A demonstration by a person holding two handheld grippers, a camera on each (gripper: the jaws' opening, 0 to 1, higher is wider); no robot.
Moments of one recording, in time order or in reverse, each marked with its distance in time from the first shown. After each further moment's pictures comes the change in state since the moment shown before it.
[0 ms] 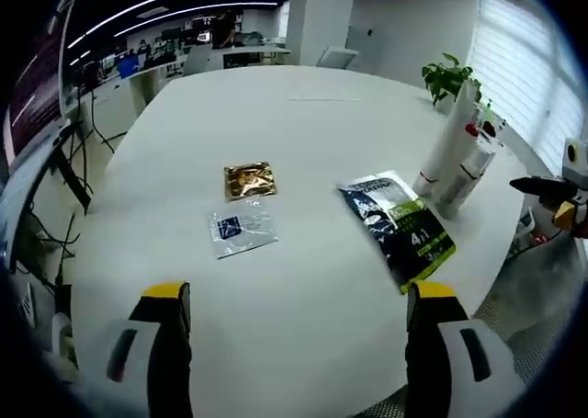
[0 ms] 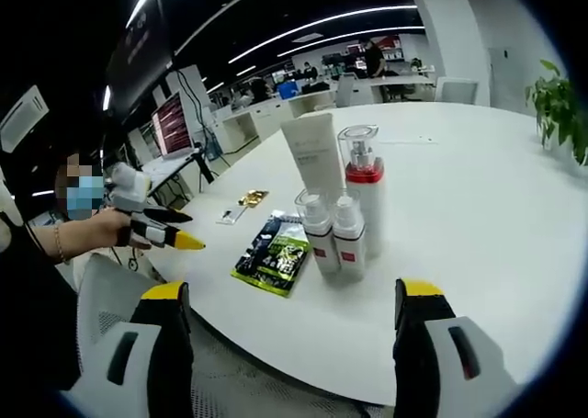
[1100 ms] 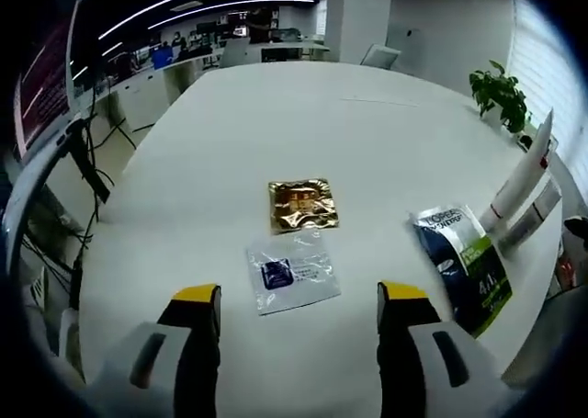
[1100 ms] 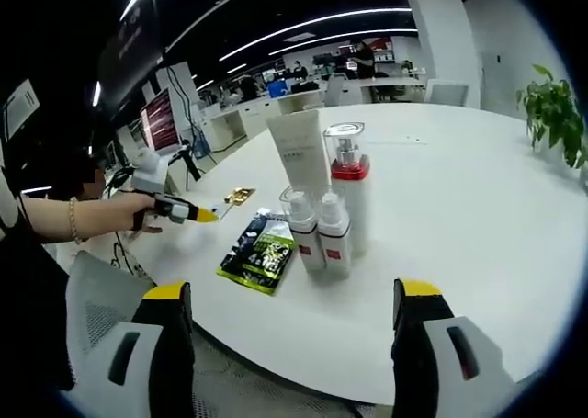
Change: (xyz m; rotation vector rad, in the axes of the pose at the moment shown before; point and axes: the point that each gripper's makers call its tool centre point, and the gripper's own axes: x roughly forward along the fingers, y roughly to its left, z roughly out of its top) left arm 0.052 0.051 0.028 -0.062 0.007 0.171; right arm -0.001 -0.013 -0.004 -0.007 0.003 -0.070
